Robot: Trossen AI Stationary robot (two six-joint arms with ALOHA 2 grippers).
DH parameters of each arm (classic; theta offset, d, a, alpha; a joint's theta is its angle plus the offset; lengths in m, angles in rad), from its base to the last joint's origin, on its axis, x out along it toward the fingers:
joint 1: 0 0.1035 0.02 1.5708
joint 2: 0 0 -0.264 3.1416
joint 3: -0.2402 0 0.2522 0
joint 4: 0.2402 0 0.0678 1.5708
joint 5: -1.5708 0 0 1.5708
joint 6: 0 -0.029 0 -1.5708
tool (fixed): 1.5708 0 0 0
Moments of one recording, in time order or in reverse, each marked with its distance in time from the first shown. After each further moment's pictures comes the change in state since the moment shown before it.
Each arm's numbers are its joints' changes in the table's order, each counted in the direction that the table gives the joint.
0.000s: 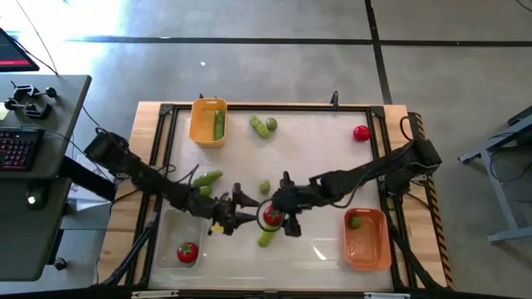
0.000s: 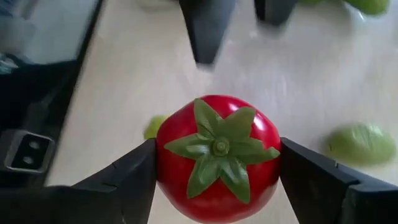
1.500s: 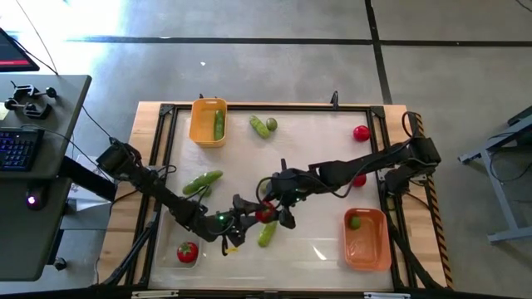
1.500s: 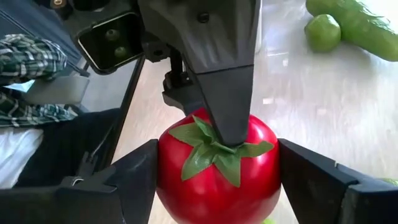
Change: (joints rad) left arm -0.105 -0.176 -0.158 0.002 0.414 -0.120; right arm -0.084 0.006 0.002 -0.175 0.168 -0.054
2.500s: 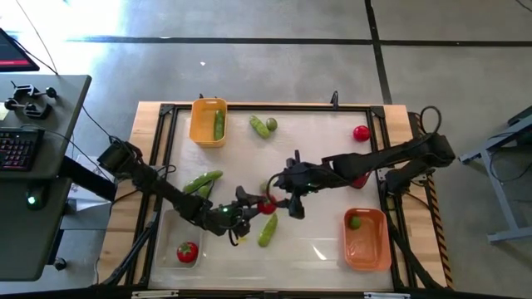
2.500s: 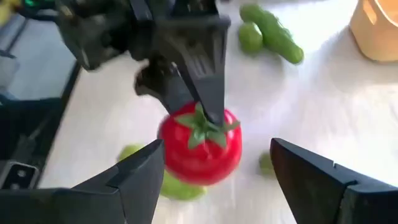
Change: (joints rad) left arm 0.058 0.004 -0.002 0.154 -0.021 0.147; right arm -0.004 0.148 -0.003 0.248 -0.228 0.119
